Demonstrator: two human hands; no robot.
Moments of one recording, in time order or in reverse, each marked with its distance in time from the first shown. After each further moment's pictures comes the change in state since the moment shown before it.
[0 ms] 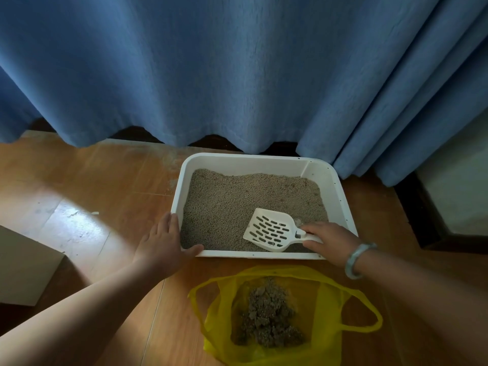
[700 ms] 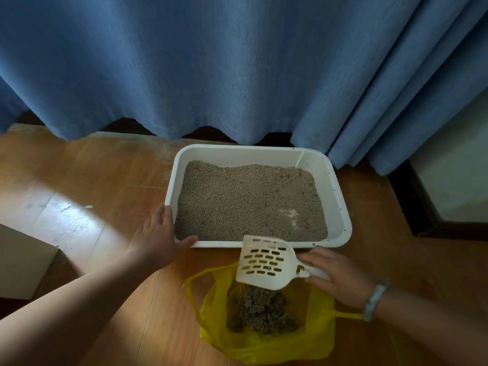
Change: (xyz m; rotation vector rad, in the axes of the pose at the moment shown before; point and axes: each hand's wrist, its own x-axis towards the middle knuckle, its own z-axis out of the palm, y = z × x) left_hand 0.001 -0.003 0.004 -0.040 0.016 0.019; right_hand -0.072 0.004 0.041 0.226 0.058 -0.227
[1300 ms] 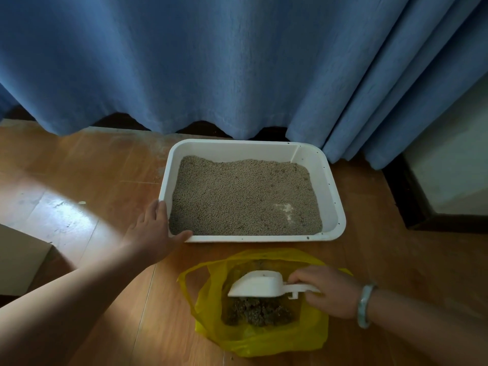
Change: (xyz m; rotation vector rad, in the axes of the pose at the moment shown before) left_hand 0.000 0.001 0.000 0.008 -0.001 -0.010; right_hand -0.012 -0.009 0.011 -0.044 -0.321 0.071
